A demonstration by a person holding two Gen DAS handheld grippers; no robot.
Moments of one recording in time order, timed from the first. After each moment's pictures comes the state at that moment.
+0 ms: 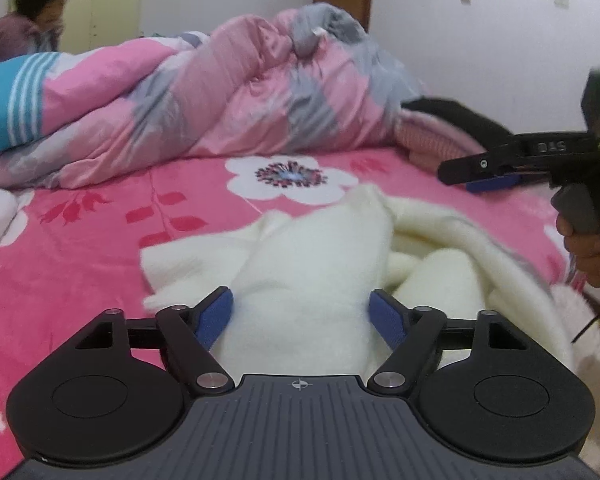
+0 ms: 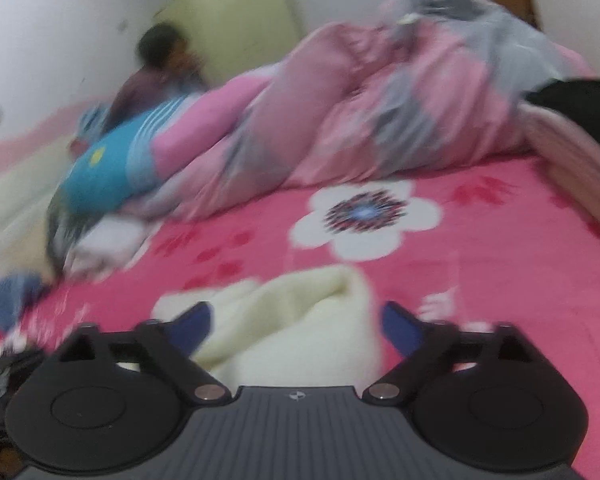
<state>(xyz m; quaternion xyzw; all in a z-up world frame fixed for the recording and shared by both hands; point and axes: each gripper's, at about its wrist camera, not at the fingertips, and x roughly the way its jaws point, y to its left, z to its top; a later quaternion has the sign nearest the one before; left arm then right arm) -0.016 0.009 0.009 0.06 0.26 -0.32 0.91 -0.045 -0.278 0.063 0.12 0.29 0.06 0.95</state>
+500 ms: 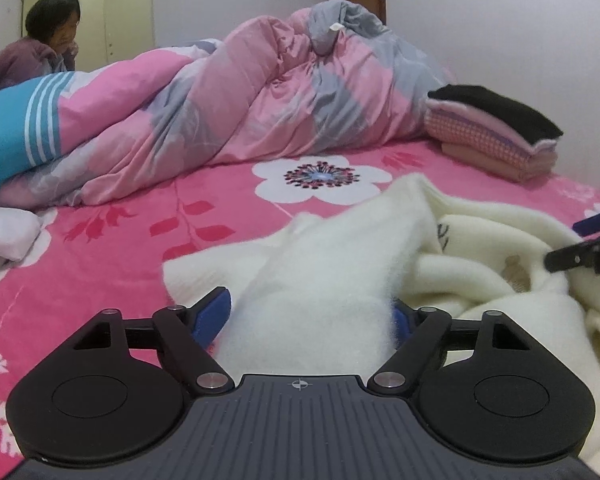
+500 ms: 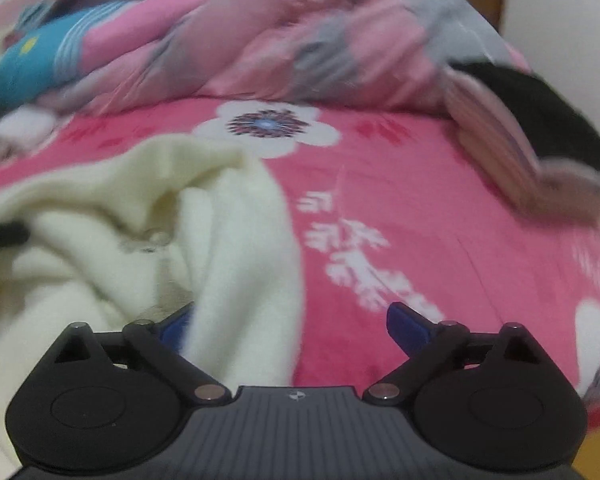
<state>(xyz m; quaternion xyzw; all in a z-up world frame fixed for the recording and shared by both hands) -0.008 0.002 0.004 0.09 0.24 -0.28 0.92 -0.098 -0.302 0.016 0.03 0.37 -0.07 0.92</state>
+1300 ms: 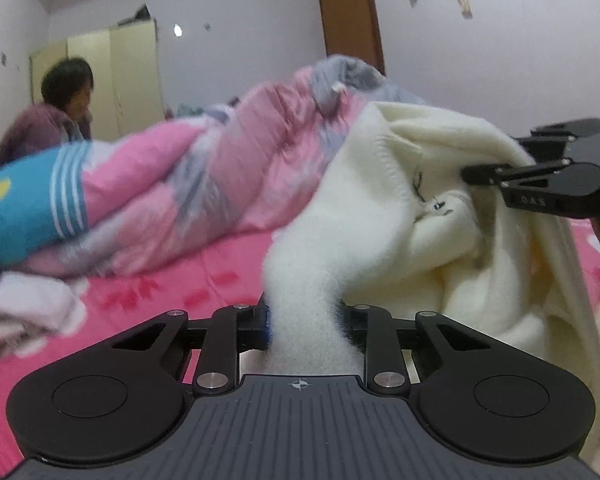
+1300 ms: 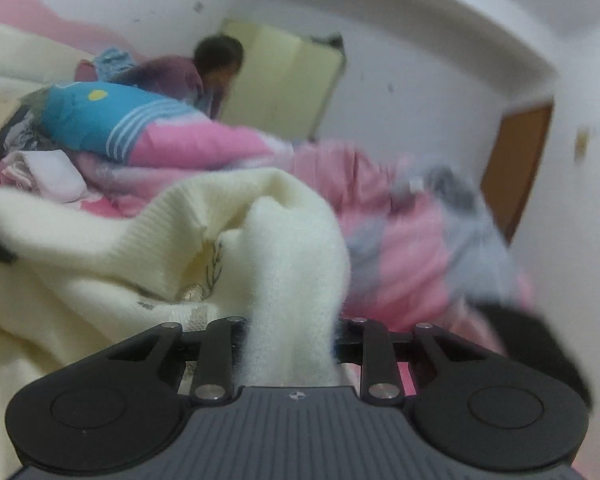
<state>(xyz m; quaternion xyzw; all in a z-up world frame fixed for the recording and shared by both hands) -0.011 0.012 0.055 0.11 0.15 -0.26 0.95 -0.063 -0.232 0.072 -0.20 0.12 -0.03 0.97</state>
